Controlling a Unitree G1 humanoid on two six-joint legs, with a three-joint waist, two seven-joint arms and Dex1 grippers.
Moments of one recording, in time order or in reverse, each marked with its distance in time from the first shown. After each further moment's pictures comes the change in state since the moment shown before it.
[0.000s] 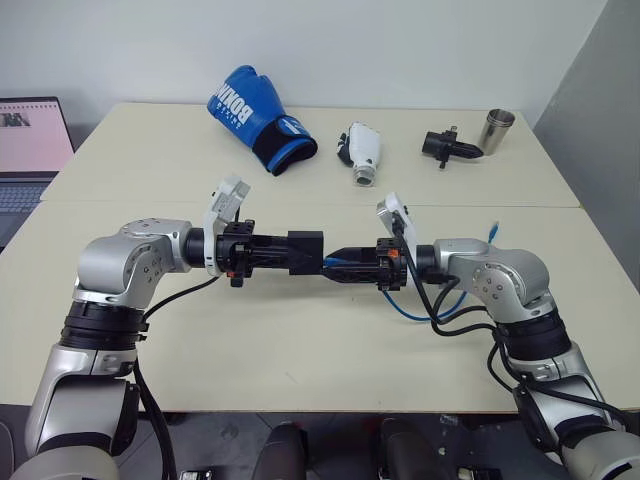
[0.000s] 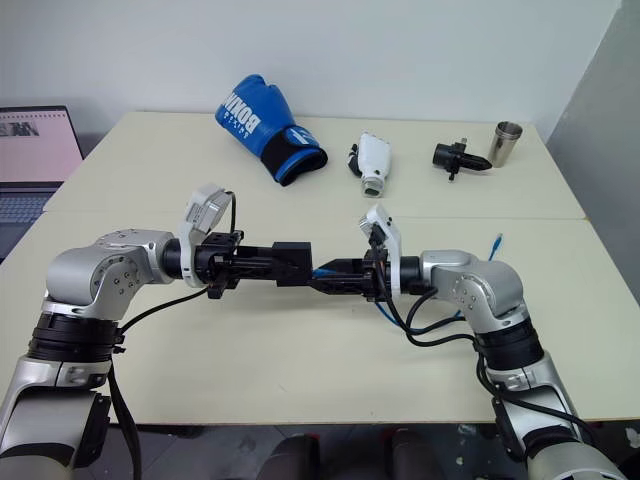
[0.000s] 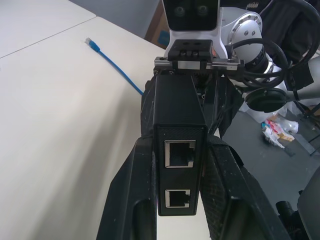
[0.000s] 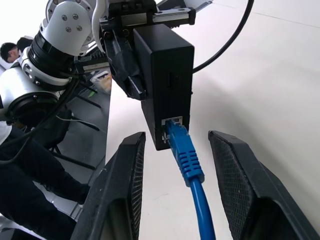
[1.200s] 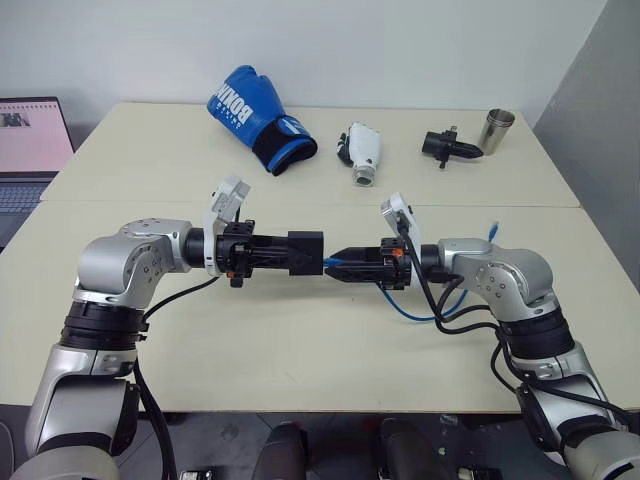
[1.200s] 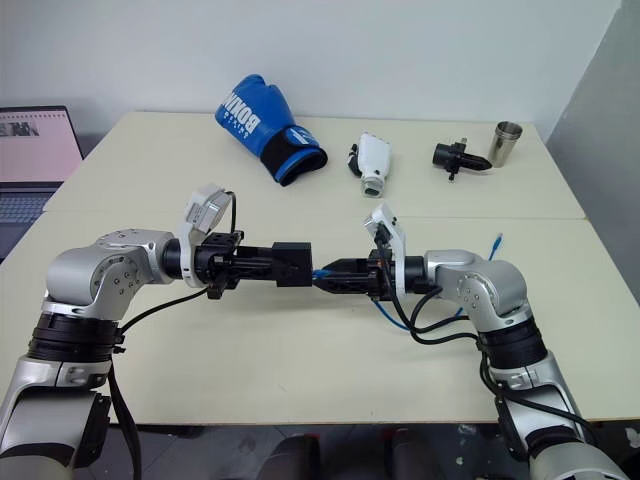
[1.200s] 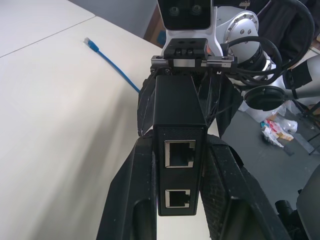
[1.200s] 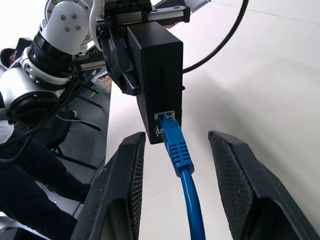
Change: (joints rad) left arm 0.000 0.000 0.000 -0.001 0.000 0.000 -0.003; right arm 0.000 -0.013 -0.005 0.010 0.000 0.000 0.023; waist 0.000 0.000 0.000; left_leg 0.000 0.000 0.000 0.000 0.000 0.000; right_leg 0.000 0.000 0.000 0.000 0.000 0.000
